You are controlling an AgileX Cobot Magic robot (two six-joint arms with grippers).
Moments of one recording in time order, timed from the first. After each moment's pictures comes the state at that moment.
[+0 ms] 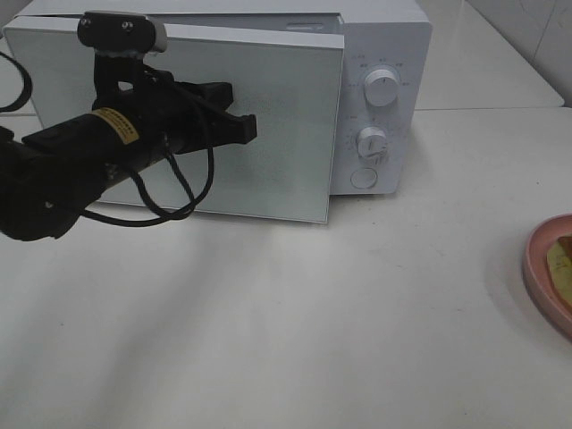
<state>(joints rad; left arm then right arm) -0.62 1.84 -0.81 -0.07 -0.78 -0.10 0.00 0.00 -0.50 -0.05 1.00 0.00</state>
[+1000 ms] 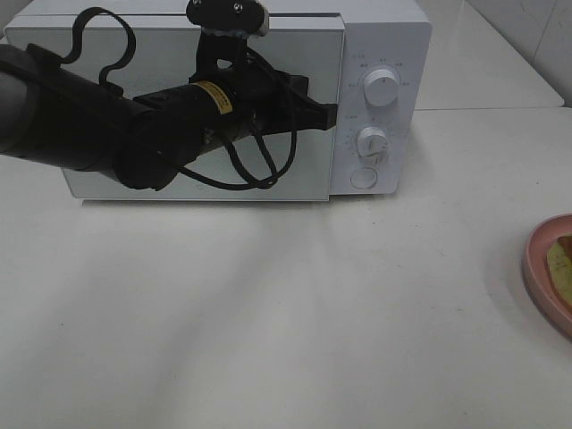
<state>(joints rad) -0.70 2.00 -1.13 -0.08 -0.56 -0.06 0.00 0.00 -0.50 -0.05 1.00 0.00</state>
